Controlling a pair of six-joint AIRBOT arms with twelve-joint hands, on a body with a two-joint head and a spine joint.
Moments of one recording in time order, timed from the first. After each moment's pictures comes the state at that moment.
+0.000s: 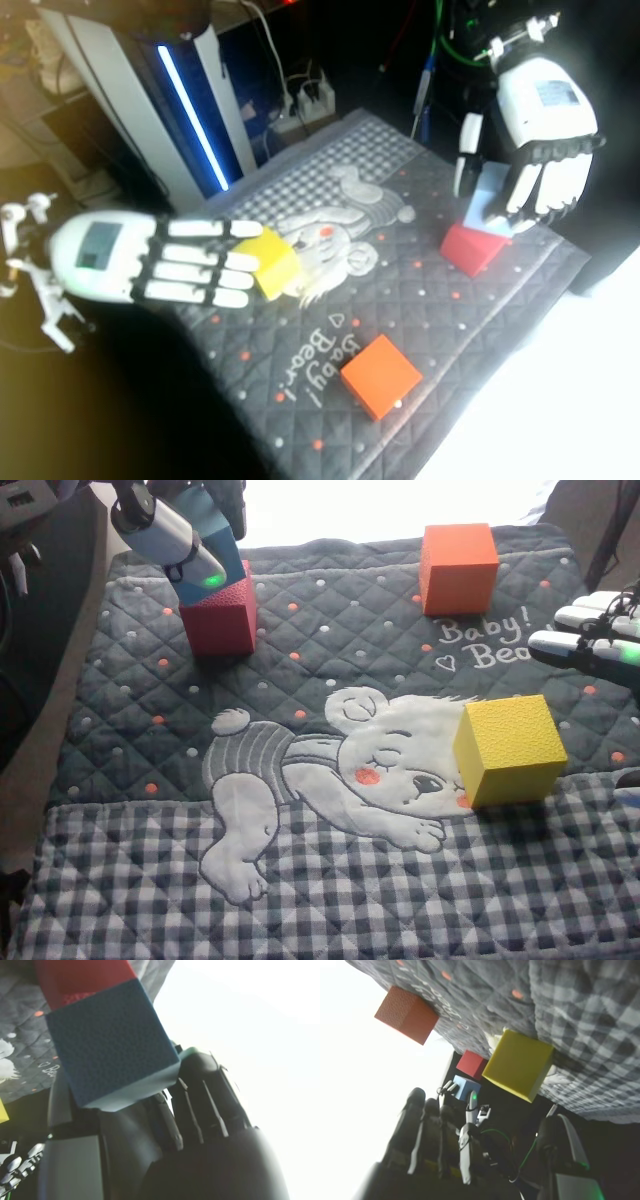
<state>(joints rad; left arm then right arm) 0.29 -1.18 1.50 0.73 -0.13 0.41 -1.00 -0.80 1.06 -0.14 1.10 -0.65</state>
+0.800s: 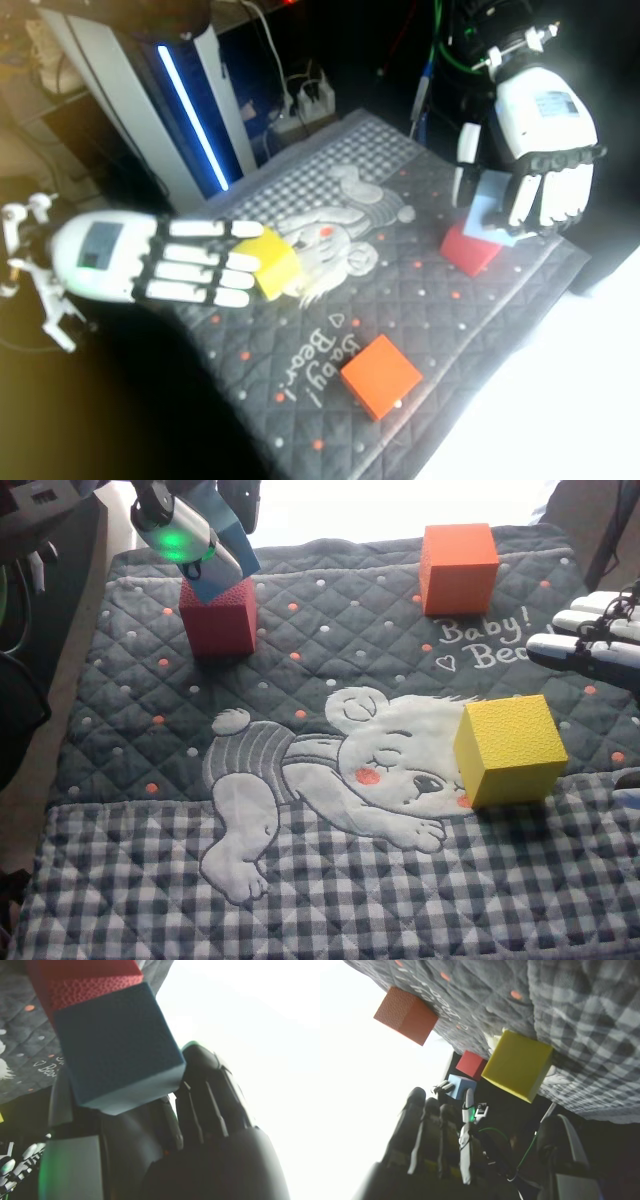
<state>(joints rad) 0.28 -1.22 1.54 0.73 -0.13 0.41 -1.00 -0.81 1.06 -0.14 1.10 -0.65</state>
